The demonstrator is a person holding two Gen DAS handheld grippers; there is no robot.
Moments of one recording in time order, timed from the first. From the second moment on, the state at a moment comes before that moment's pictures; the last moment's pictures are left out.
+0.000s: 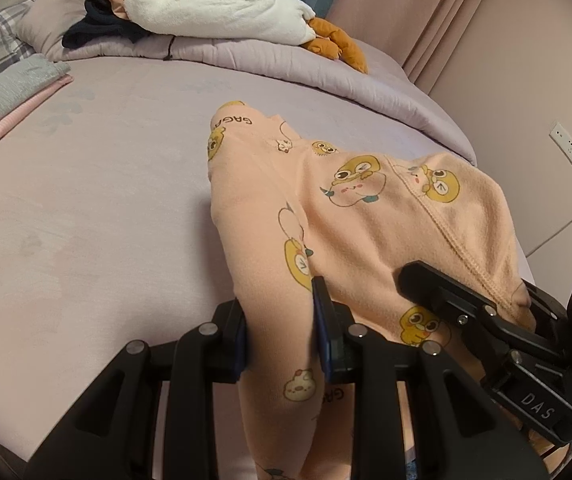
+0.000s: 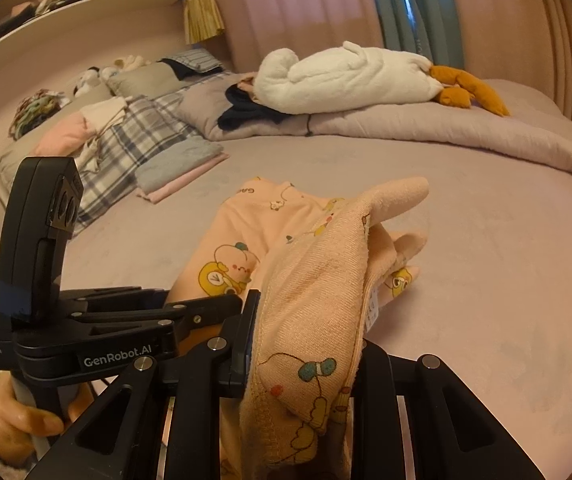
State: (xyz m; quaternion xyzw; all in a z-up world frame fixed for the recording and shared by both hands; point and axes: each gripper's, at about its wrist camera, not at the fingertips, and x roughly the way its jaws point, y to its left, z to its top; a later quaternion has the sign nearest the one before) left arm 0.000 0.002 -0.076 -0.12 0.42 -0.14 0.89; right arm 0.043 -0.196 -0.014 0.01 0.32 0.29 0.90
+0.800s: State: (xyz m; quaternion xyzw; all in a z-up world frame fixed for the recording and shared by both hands) left arm -0.011 0.028 -0.067 -0.13 0.40 -0.12 0.90; right arm 0.047 -0.171 -0.003 -0.02 0.31 0.32 0.90
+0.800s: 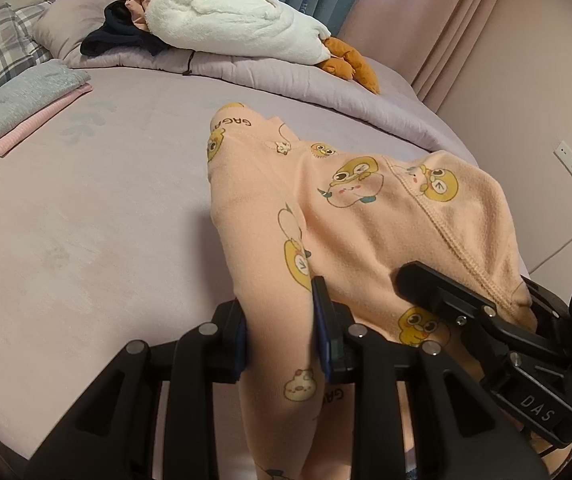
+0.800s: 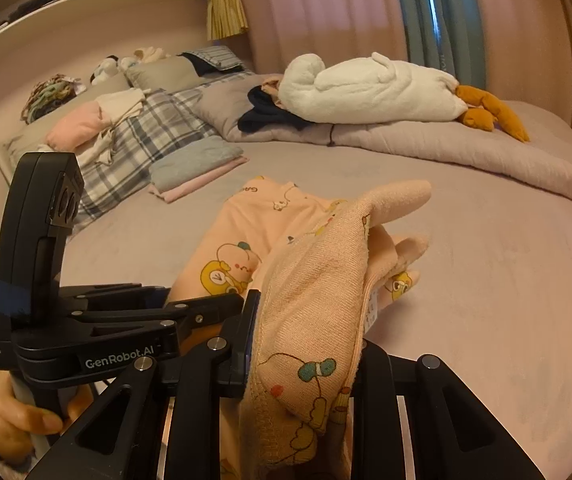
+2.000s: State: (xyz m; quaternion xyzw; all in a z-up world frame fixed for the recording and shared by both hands) left arm 0.057 0.064 -0.067 -0.12 0.40 -0.09 0.90; right arm 0.082 -0.135 -0.007 -0.02 0.31 0.33 0.89
